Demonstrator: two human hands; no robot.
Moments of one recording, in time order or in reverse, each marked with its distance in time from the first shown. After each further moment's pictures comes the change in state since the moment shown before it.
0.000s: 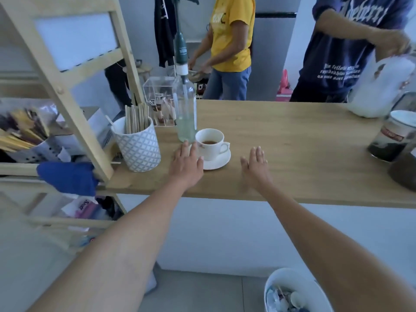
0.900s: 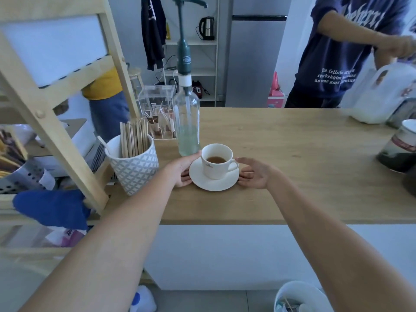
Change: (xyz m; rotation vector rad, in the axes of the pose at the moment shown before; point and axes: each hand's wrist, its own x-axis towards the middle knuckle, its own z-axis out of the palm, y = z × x) left_hand 0.089 -0.036 -0.019 -1.254 -0.476 -0.751; right_hand 0.070 -0.041 -0.010 1.167 -0.375 0.659
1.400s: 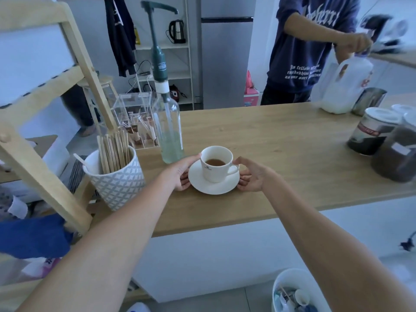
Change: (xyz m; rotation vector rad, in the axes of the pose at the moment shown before) left_hand -0.001 0.010 0.027 0.050 -0.107 -0.024; right_hand -0.013 0.005 -0.018 0.134 0.091 0.018
